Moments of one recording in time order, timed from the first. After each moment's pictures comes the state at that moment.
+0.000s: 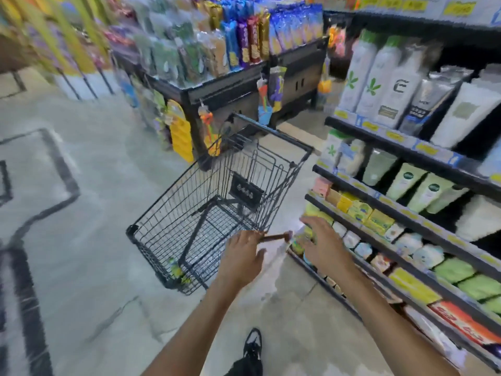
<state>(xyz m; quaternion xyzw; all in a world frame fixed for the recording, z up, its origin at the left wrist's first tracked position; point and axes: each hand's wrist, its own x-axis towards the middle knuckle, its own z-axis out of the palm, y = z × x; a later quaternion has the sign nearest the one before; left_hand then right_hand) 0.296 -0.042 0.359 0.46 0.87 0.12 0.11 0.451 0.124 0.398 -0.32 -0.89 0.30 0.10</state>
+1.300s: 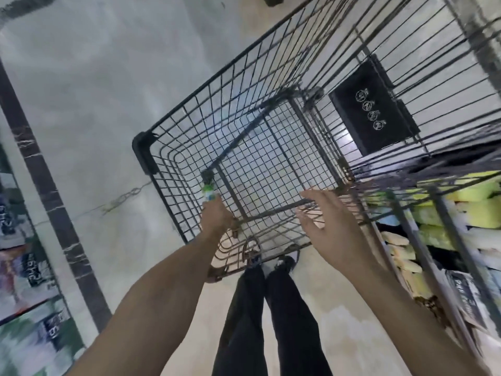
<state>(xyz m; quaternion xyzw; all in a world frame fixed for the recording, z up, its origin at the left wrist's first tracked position) -0.037 -0.139 -0.056 -0.07 0.91 0.14 0.40 0.086 0.075 0.148 -0.26 -0.88 0.36 -0.17</state>
